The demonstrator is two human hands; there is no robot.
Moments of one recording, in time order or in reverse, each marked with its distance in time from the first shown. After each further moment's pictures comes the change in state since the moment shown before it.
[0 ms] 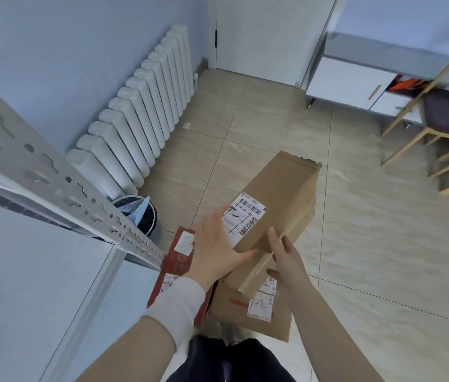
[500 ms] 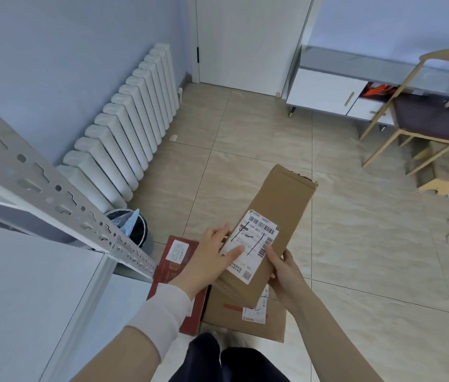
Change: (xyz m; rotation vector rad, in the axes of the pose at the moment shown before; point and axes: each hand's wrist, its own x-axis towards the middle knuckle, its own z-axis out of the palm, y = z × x) left_hand -0.011 0.002 -0.003 -0.182 -0.341 -0.023; right_hand -0.024 0.005 -0.019 0.202 -0.023 0.019
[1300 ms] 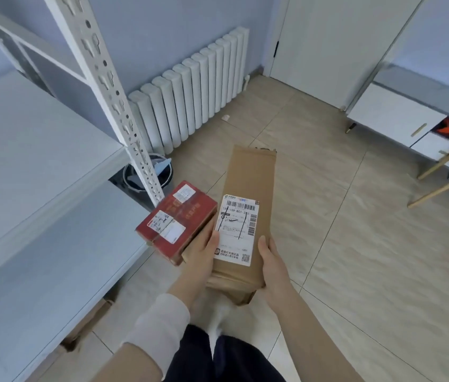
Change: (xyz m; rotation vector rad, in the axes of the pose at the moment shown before) left_hand -0.114 0.030 0.175 -0.731 0.539 -0.282; right_hand -0.067 0.018 -0.112 -0.294 -0.276 0.050
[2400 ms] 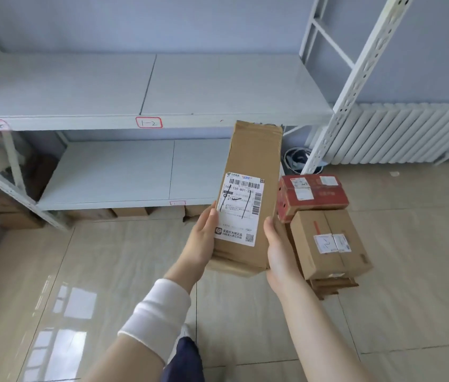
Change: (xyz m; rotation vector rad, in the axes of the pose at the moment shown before) left_hand -0.395 -0.133 -0.017 -0.413 0.793 0.149; right_hand -0.279 0.148 -0.003 -0.570 -0.789 -0.037
